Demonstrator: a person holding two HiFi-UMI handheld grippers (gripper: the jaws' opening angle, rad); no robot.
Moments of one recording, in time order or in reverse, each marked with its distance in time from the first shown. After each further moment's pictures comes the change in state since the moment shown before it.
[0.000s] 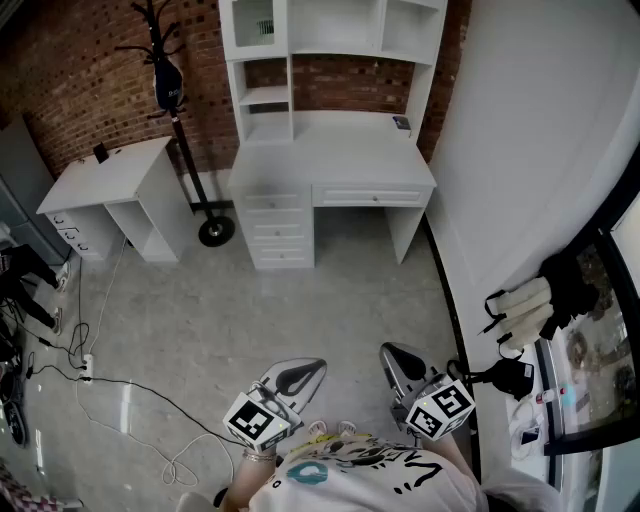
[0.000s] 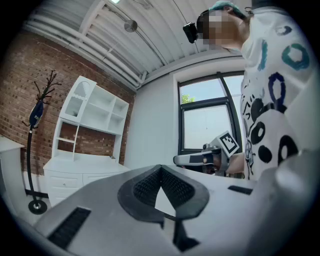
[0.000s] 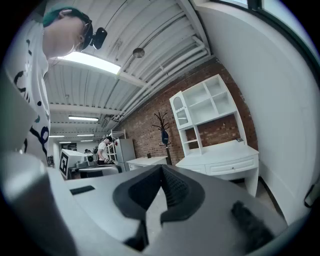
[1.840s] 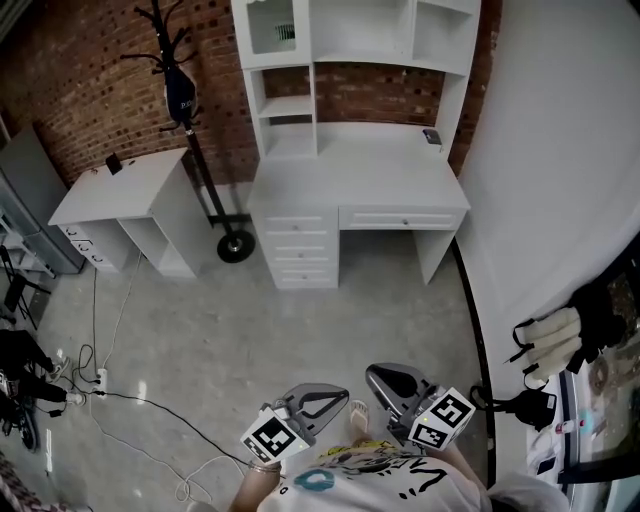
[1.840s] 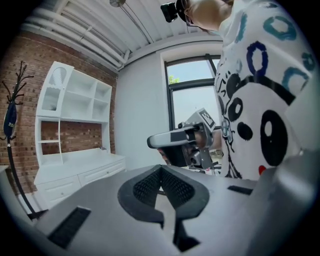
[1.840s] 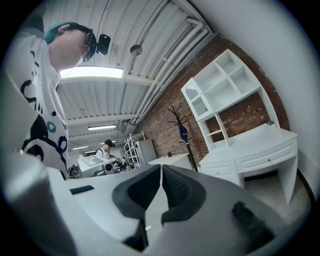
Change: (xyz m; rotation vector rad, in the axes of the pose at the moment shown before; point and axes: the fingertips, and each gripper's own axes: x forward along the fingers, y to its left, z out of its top) left arm 0.047 0.074 -0.036 0.148 0.209 -0.168; right arm 0.126 -0.003 0.000 0.084 0.044 0.277
